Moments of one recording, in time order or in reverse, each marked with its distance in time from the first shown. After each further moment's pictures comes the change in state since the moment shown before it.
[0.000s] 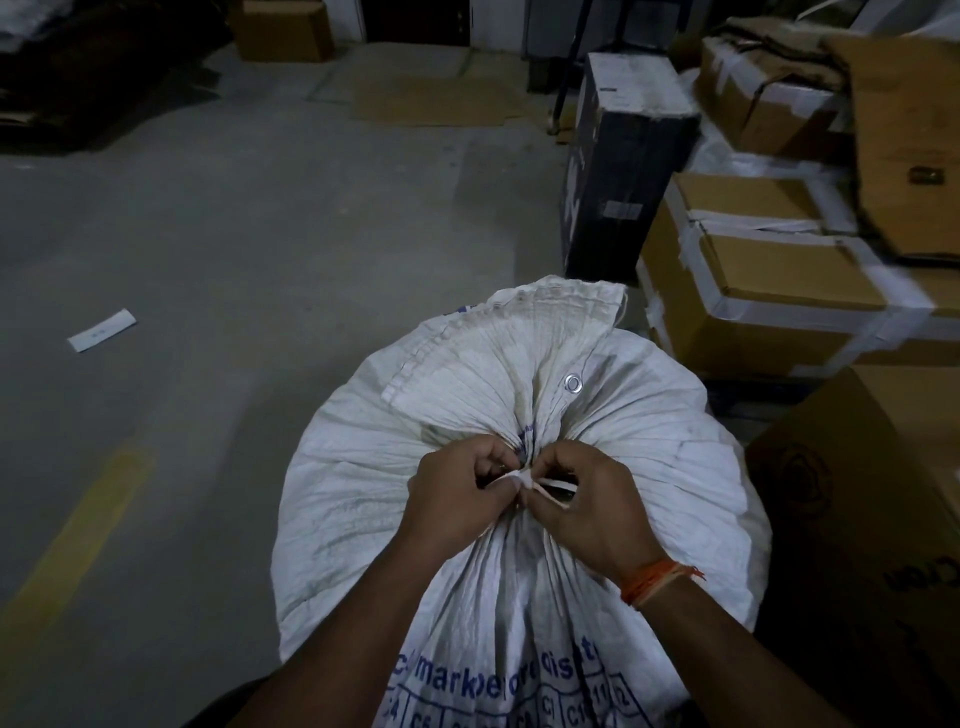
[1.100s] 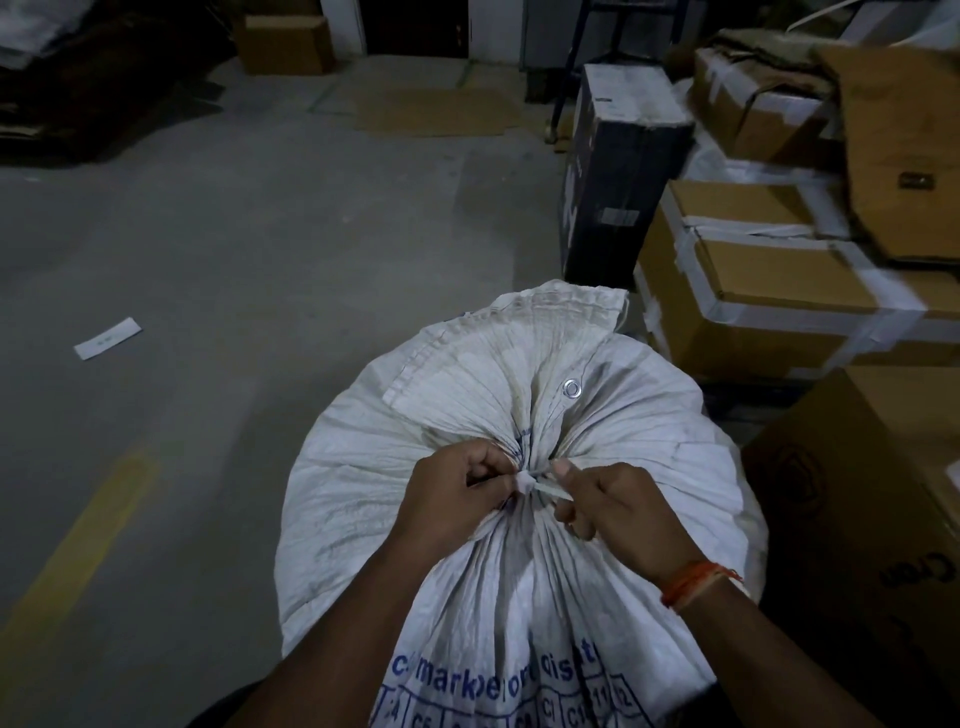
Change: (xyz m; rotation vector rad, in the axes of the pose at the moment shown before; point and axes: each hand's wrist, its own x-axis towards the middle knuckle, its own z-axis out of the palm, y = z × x) left_hand -0.003 -0.004 -0.005 -0.108 -0.048 -0.014; right_hand -0.010 -0.004 -0.033 0.068 -0.130 0.178
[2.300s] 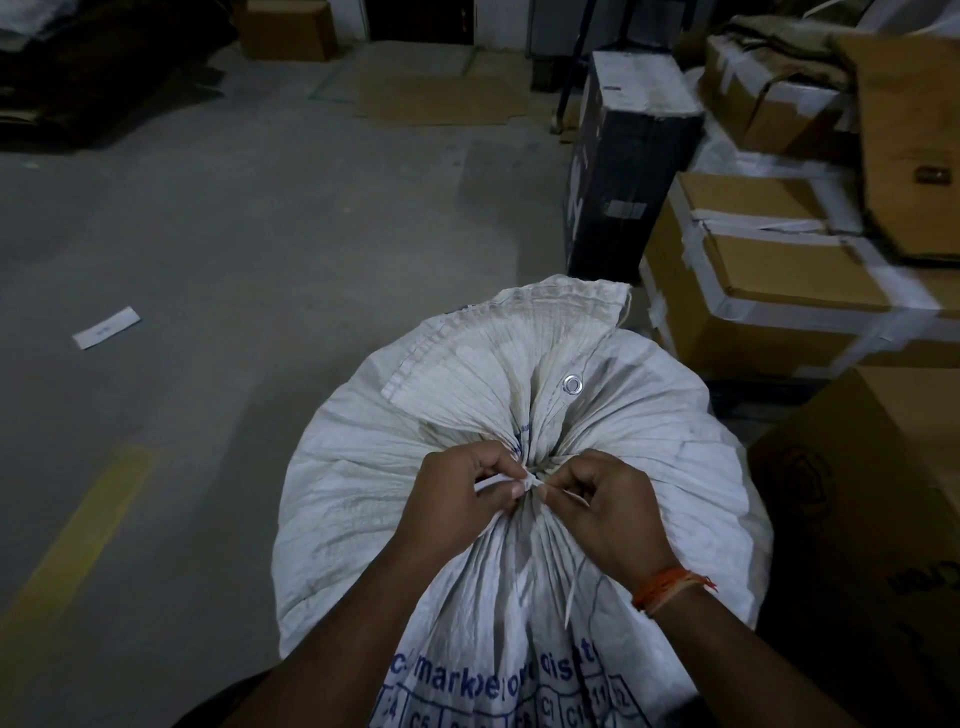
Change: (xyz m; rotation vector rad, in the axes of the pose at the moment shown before) left_hand 0.006 -0.012 0.007 0.016 0.010 0.148; right_hand 0.010 0.013 0.024 -0.164 0.191 -0.157
